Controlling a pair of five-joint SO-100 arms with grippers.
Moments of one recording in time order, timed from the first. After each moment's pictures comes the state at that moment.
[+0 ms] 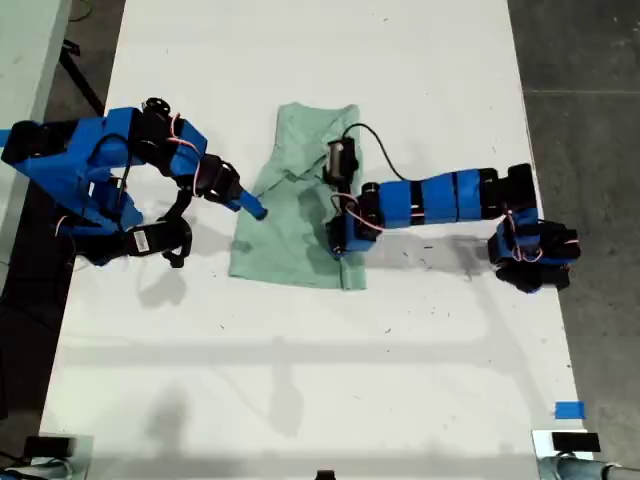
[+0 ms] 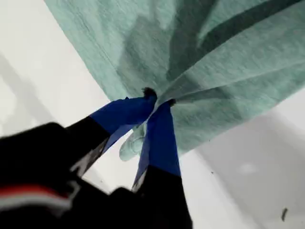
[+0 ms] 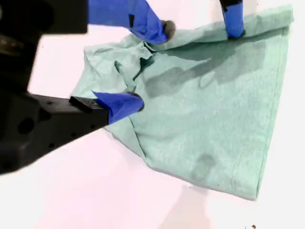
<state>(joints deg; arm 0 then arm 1) -5.1 103.9 86.0 87.9 23.2 -2.2 63.9 71.0 63.5 -16.2</state>
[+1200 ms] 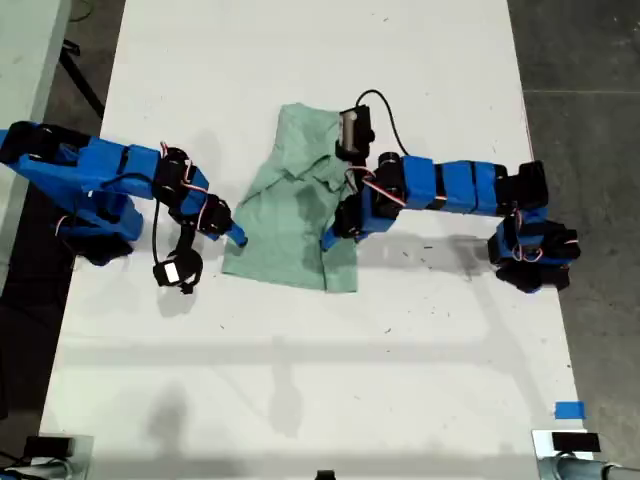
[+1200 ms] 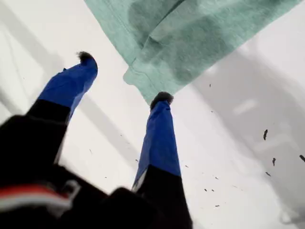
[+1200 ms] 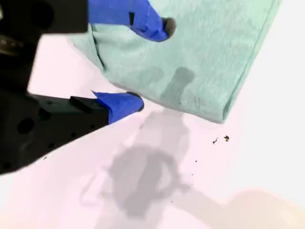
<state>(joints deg) -1.7 106.8 120.0 71.7 9.5 -2.5 70.4 53.1 91.0 -16.0</state>
